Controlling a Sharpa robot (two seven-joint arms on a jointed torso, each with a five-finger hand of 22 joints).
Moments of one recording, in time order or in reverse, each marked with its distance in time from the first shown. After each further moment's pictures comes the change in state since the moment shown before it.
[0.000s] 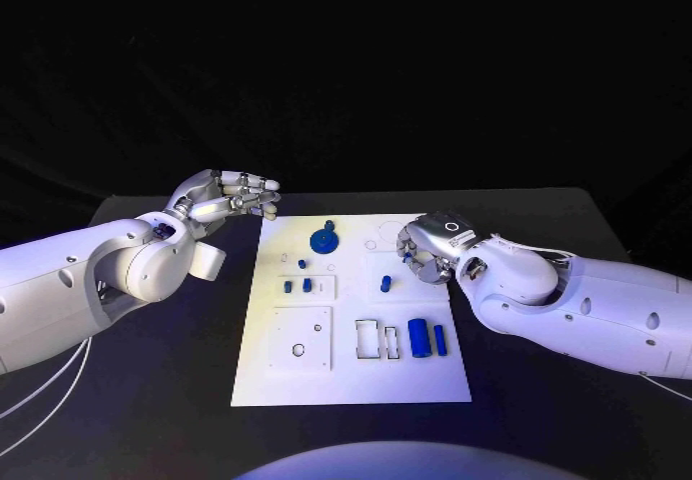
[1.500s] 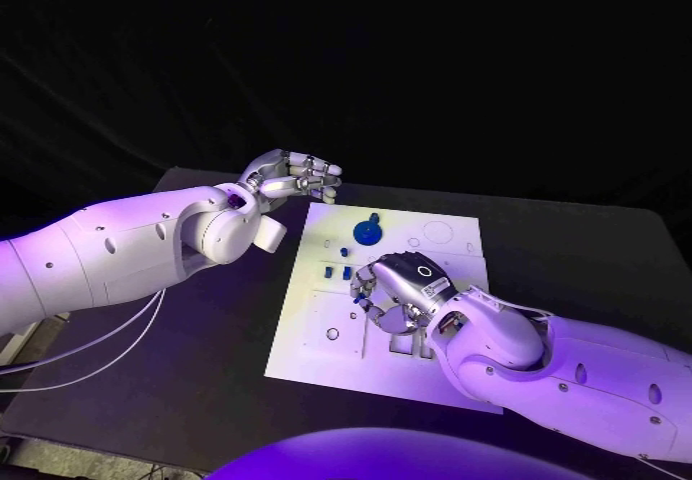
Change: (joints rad) left arm -0.001 0.077 0.000 -0.079 -0.001 0.026 0.001; left_hand 0.000 0.000 -0.003 -0.003 0.000 0.000 0.000 -0.005 0.000 -0.004 -0.004 0.000 0.001 -0.003 0.004 0.000 0.003 0.000 0.004 0.004 -0.004 -0.002; right arm -0.121 0.182 0.000 0.113 0.084 -0.114 0.084; right_hand -0.004 -0.004 -0.003 -0.003 0.001 -0.002 -0.002 0.001 0.001 0.002 0.002 -0.004 0.000 0.004 -0.004 0.000 -0.007 0.000 0.004 -0.004 0.003 0.000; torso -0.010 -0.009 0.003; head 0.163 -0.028
